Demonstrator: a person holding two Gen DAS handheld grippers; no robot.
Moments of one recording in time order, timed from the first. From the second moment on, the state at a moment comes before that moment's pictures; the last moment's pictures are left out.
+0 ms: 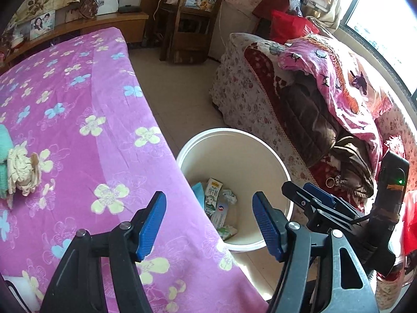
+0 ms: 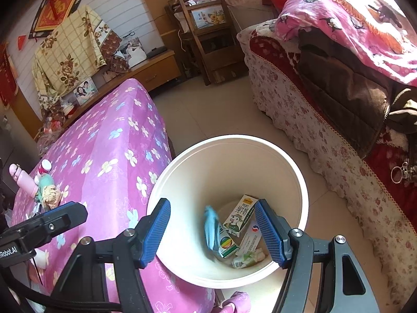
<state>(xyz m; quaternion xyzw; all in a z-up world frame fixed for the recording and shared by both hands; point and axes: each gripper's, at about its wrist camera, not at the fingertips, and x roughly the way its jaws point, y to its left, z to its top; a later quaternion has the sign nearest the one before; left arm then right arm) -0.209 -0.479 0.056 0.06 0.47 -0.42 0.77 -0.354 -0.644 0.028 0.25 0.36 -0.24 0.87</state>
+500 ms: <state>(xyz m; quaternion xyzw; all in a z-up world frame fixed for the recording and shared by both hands) -0.208 -0.438 0.075 0.07 0.44 -0.39 0.81 -0.343 -0.605 0.051 0.21 0.35 -0.22 0.88</state>
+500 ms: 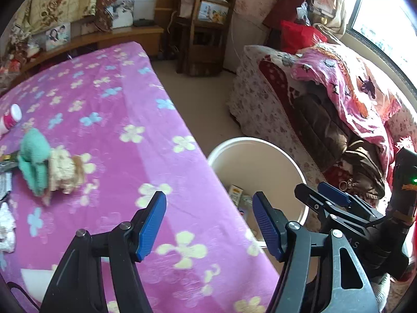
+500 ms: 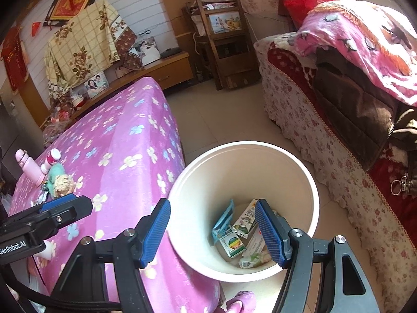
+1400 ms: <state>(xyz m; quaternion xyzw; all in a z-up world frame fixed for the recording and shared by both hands) -0.157 -0.249 0.083 0.02 0.44 -0.25 0.86 -0.270 -0.469 0.069 0.15 0.38 -0.10 0.91</state>
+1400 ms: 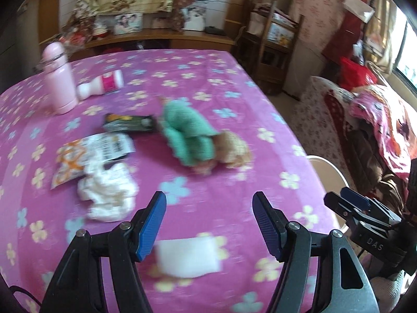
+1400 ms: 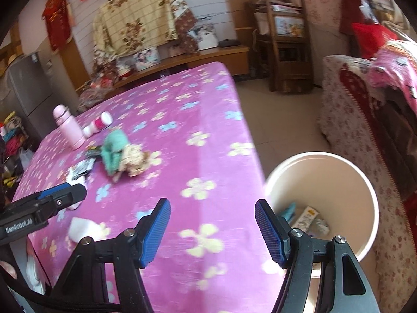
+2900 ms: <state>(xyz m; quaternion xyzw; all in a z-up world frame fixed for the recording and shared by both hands) -0.117 -0.168 0.058 -0.02 0.46 -0.24 0.86 -0.212 -0.314 0.036 0.09 0.42 0.11 0.90</state>
